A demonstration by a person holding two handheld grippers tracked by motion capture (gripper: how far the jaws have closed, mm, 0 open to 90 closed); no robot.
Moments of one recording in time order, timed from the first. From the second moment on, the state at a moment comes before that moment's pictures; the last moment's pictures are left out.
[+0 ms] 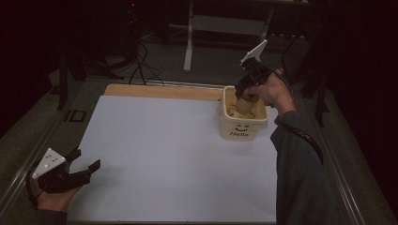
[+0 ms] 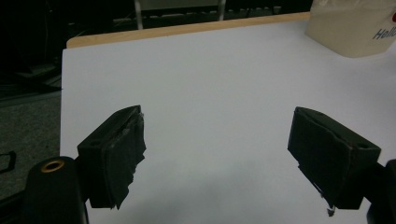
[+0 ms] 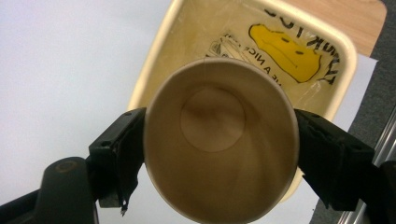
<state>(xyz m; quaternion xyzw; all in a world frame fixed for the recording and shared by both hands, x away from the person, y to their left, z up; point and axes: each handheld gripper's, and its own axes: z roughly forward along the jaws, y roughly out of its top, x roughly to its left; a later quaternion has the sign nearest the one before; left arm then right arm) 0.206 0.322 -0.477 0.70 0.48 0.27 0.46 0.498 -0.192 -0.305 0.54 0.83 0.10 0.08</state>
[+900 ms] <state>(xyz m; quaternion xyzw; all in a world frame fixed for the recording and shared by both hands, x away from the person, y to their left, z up) 0.205 0.322 -0.476 0.70 0.48 0.27 0.46 0.492 -0.201 -0.322 0.53 0.83 0.12 0.07</state>
